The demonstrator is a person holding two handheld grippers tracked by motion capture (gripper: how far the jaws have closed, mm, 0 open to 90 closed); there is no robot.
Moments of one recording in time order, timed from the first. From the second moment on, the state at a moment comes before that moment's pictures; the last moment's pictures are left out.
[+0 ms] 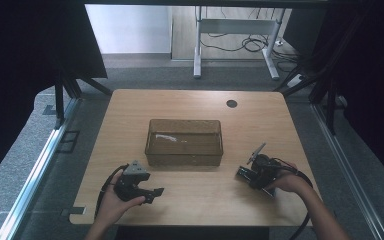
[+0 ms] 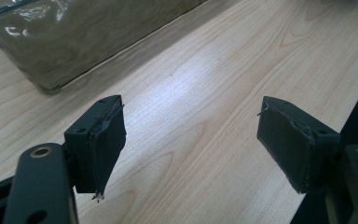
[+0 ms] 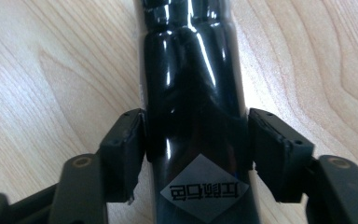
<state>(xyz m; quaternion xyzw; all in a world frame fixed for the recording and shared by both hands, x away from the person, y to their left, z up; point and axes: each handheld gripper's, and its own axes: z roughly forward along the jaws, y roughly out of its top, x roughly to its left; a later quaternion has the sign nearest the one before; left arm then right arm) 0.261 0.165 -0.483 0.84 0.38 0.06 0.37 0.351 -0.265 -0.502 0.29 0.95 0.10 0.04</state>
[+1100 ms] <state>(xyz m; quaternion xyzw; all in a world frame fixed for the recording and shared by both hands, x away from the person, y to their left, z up) 0.261 0.163 -0.485 0.85 0.38 0.06 0.37 0.364 -0.256 -0.456 0.24 0.96 0.11 0.02</state>
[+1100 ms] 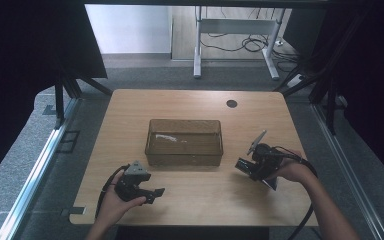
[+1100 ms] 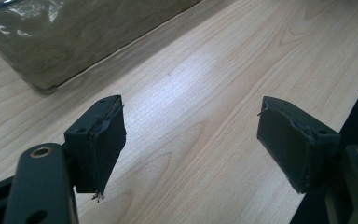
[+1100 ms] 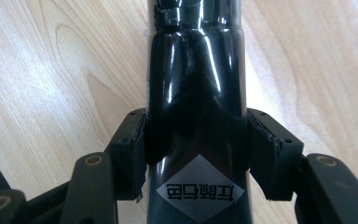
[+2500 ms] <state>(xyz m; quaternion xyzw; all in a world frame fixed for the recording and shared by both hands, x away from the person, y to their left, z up) 0.262 0.162 -0.488 0.85 0.38 0.05 0.37 0.413 -0.216 -0.389 0.20 0.97 0.14 0.04</state>
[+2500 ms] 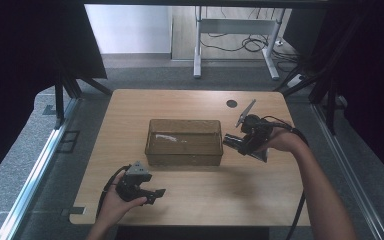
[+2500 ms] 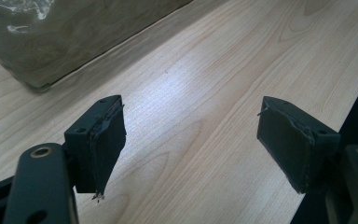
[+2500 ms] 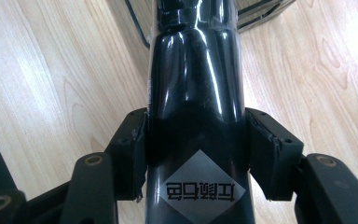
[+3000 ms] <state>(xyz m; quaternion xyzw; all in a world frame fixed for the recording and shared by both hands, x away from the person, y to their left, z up) 0.263 0.160 -0.489 0.85 0.37 0.05 0.37 0.428 -0.206 -0.380 0.20 0.97 0.15 0.04</state>
